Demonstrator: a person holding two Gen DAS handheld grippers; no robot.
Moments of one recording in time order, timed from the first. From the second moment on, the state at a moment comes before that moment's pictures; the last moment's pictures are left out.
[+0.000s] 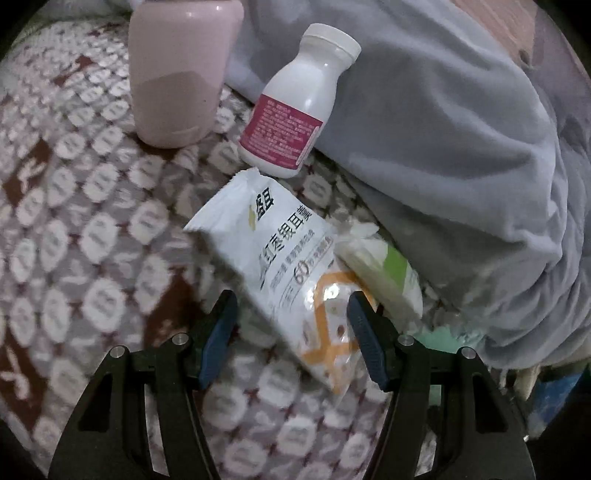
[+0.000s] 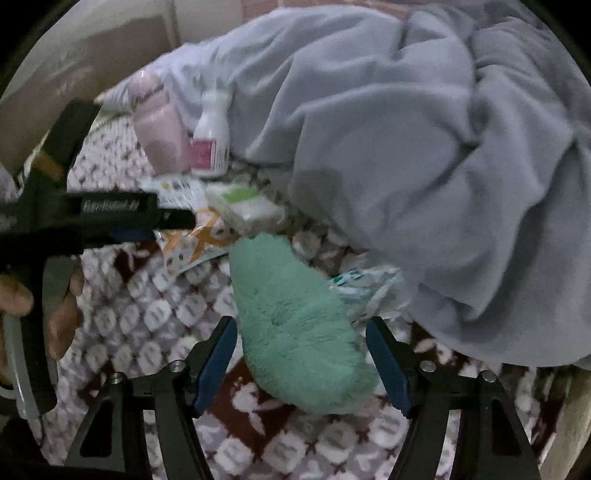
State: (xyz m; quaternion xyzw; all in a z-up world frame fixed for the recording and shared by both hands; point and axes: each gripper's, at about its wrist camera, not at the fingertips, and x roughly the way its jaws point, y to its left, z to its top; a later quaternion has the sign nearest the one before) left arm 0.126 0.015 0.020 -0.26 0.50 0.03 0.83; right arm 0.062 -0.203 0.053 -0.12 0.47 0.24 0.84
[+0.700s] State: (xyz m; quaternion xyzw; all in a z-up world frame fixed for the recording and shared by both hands) left arm 0.005 -0.023 0.103 -0.15 0.51 -0.07 0.85; right arm -0.057 -0.297 0.106 0.05 0.43 0.23 0.87
